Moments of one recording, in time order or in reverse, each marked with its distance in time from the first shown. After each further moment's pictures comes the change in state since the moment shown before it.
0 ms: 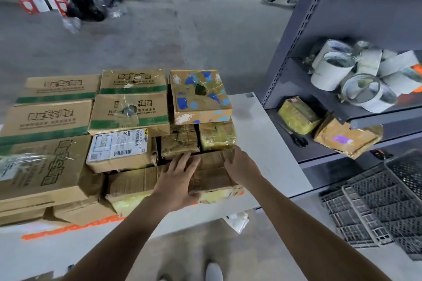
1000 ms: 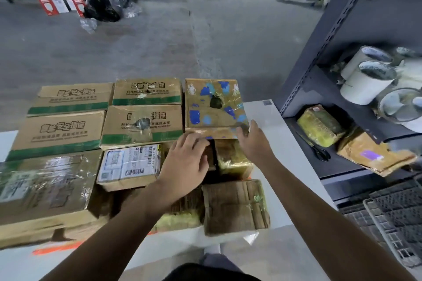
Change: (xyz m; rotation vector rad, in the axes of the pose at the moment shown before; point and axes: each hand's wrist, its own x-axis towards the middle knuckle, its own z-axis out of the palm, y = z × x) left_hand 0.044 -0.023 -0.070 -0.074 0.537 0.063; right_hand 0.086 -0.048 -0.036 0.273 0.207 -0.054
